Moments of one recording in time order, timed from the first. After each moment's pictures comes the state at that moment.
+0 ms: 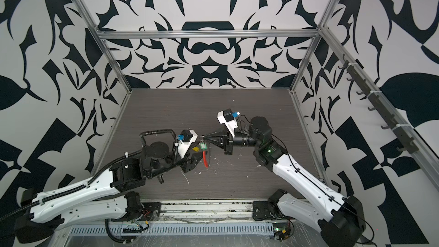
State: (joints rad) left arm -1.18 0.91 0.84 -0.25 -0.18 -0.14; right arm 0.62 1.01 0.80 0.26 -0.96 0.36
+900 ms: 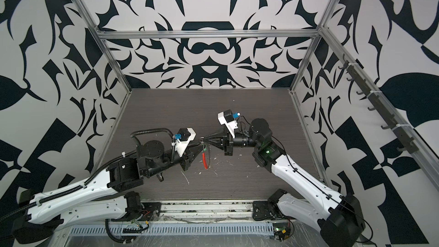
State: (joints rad) left arm -1.18 0.90 0.86 -0.20 -0.15 -0.08; right arm 0.62 1.02 0.76 0.34 -0.98 0.42
